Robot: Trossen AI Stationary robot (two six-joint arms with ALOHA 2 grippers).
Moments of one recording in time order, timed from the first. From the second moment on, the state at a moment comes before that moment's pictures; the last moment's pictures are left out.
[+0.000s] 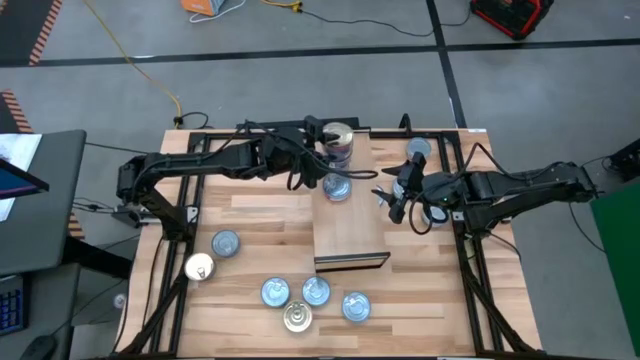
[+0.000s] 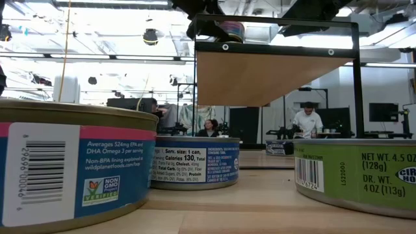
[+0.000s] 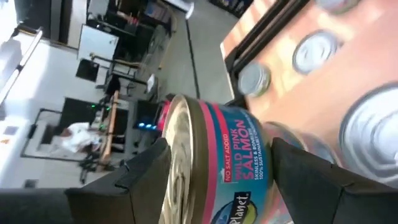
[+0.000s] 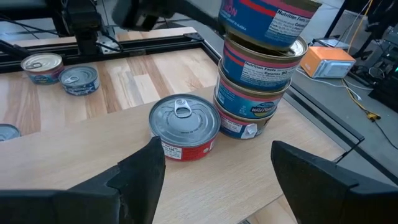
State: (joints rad) left arm 0.19 1.58 1.47 -0.16 -0.33 1.04; right arm 0.12 0.95 0.87 -0.38 0.57 0.16
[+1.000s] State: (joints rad) left arm 0.08 1.52 1.49 -0.41 -0.11 0.53; right arm 0.12 0.92 0.87 -0.58 0.57 0.23
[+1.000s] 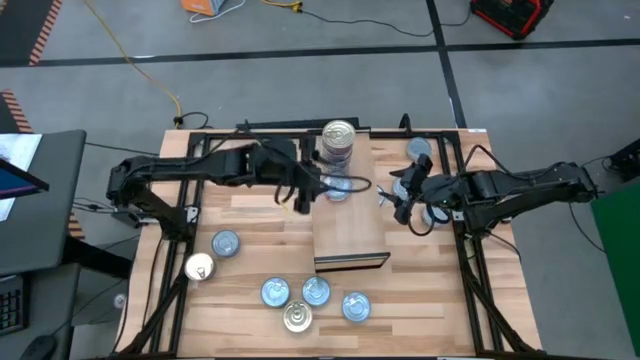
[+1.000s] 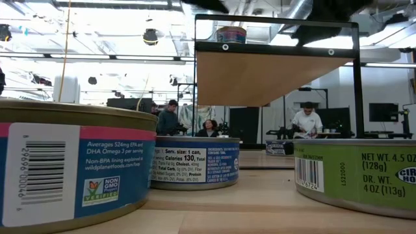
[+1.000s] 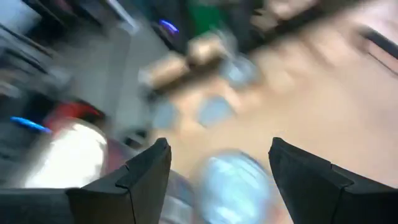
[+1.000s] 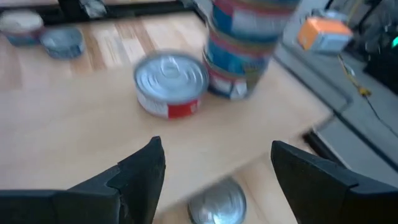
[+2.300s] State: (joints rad) left arm -0.14 1.18 0.47 0.56 -0.43 -0.01; right arm -0.18 1.15 0.46 -0.28 0.35 0.41
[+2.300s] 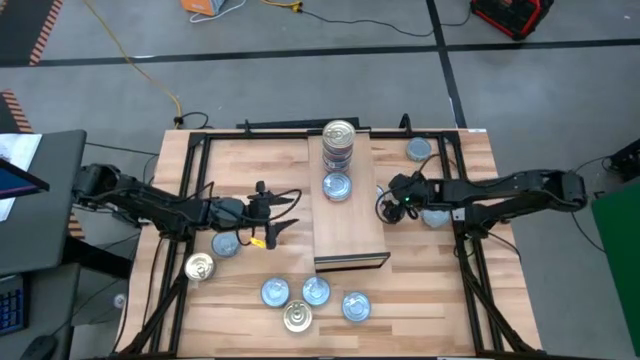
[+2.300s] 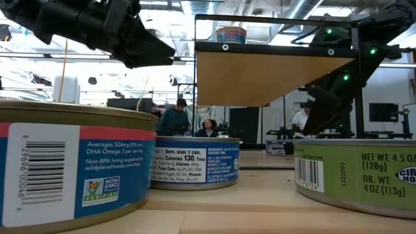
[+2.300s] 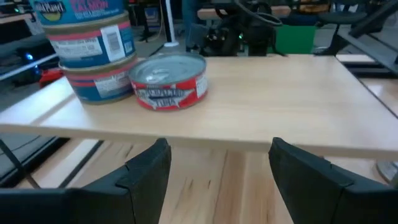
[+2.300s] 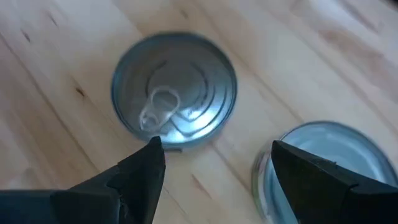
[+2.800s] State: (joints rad) left arm -0.15 1.18 0.45 0.55 -0.45 -0.01; right arm -0.14 1.23 0.46 -0.26 0.41 0.43
